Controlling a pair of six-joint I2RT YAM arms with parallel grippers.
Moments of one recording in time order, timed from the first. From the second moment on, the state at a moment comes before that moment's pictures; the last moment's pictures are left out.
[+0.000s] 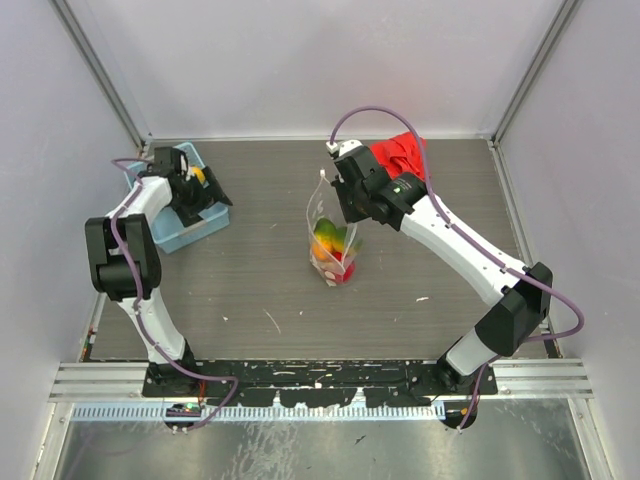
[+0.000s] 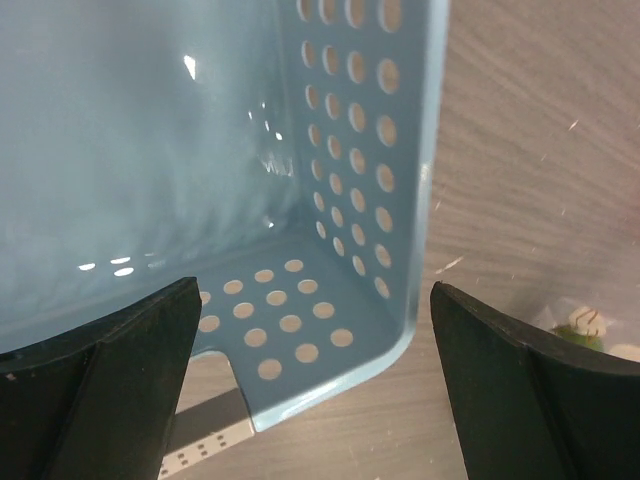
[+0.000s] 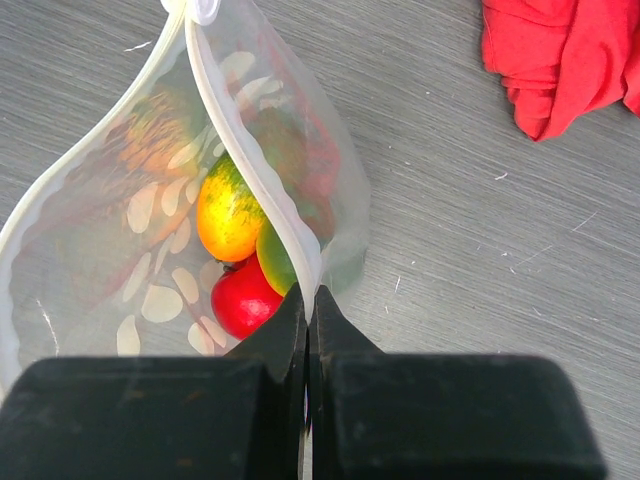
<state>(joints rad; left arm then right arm) 0.09 1.91 1.45 -0.58 0.28 -0.50 0.70 1.56 1.57 -0.83 0.26 0.22</state>
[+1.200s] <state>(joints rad) 0.05 1.65 1.44 -0.74 -0.08 -0.42 0.70 1.55 1.57 -0.82 0.24 0.22</state>
